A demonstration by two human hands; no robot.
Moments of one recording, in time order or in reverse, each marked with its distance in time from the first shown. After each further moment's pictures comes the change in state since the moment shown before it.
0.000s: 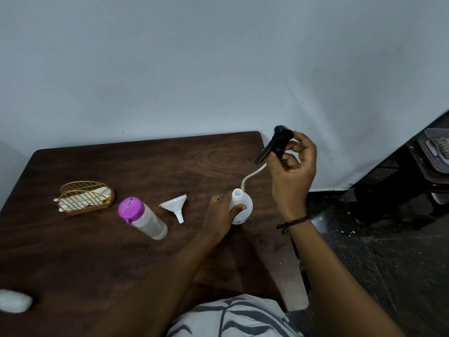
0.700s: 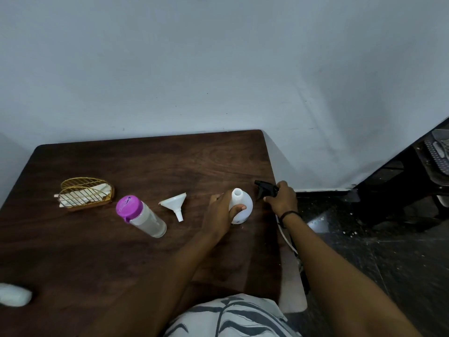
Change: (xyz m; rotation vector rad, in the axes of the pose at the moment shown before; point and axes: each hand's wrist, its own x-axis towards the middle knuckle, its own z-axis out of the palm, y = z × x) left_hand 0.000 -0.005 0.004 -0.002 0.019 0.049; right_hand 0.012 0.175 -0.054 -0.950 -0.451 0.496
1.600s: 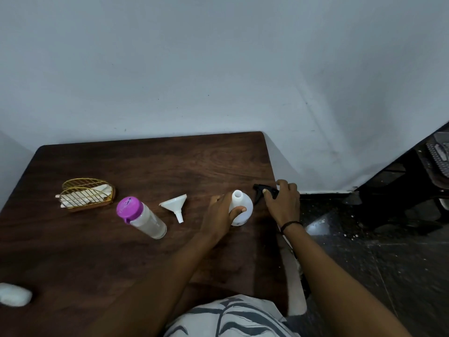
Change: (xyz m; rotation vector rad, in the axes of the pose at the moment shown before) left_hand 0.002 -0.001 -0.002 0.005 -0.017 0.018; right_hand -0.021 -0.011 -0.002 -0.069 0.190 -0.165
